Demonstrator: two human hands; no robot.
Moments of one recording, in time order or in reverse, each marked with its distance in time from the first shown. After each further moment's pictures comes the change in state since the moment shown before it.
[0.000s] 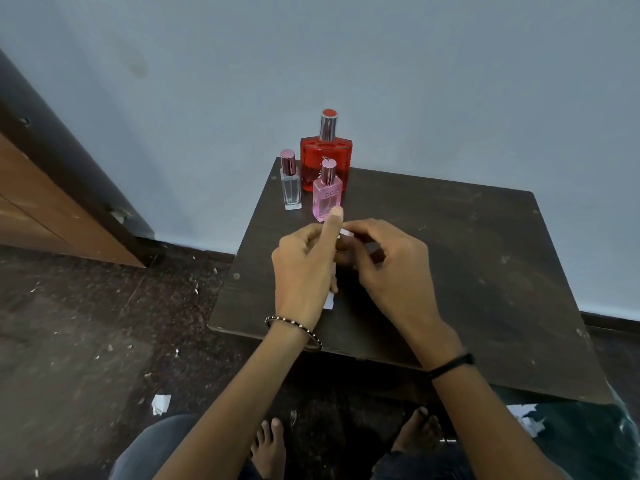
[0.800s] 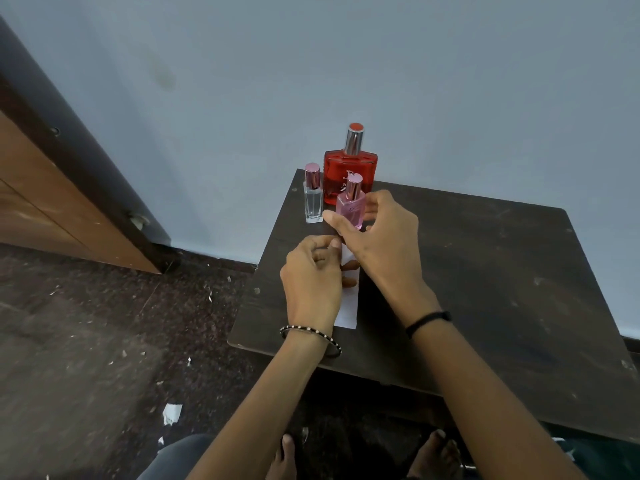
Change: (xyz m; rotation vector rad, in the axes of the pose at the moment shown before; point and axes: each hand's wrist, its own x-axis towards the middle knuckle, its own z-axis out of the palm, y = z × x) left_hand 0.018 -0.016 -0.008 -0.023 0.111 -0.066; right_hand 0.062 0.006 0.054 -0.029 0.047 0.290
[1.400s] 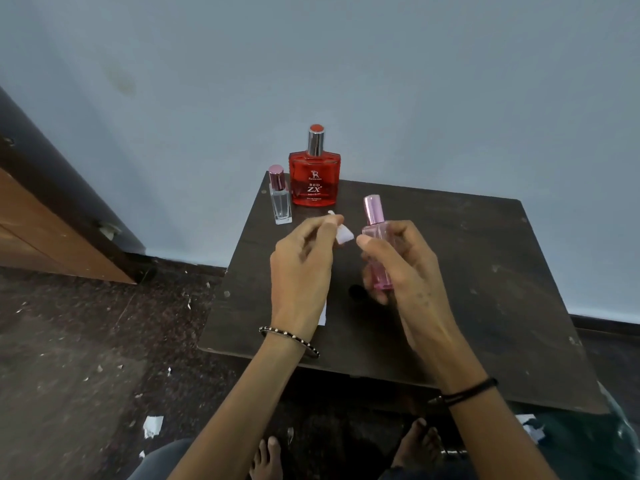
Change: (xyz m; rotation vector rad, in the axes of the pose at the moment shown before) left_hand -0.014 0.027 0.016 -0.017 -0.127 0.129; right_hand -0.058 0.013 -0.080 0.699 -0.186 0.301
